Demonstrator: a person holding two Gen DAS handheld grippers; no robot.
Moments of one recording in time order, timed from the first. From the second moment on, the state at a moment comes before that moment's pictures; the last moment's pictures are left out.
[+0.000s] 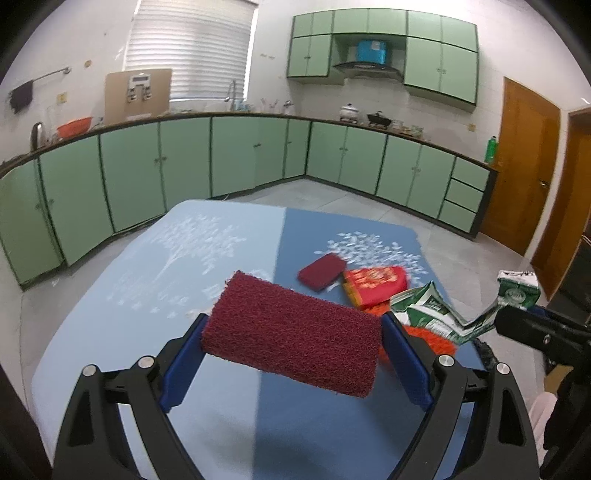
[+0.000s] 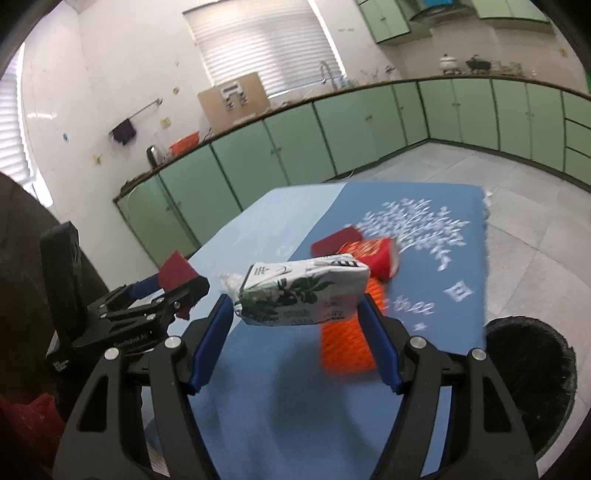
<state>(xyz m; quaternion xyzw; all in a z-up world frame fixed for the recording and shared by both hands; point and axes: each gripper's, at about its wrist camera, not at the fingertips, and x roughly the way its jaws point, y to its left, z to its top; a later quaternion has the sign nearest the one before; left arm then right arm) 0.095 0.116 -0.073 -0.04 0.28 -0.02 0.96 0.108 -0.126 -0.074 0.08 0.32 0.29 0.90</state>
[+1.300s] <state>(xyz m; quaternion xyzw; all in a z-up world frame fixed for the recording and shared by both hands) 0.185 -0.178 -0.127 0.02 0.31 -0.24 0.92 0.139 -0.373 -0.161 0.09 0.36 0.00 0.93</state>
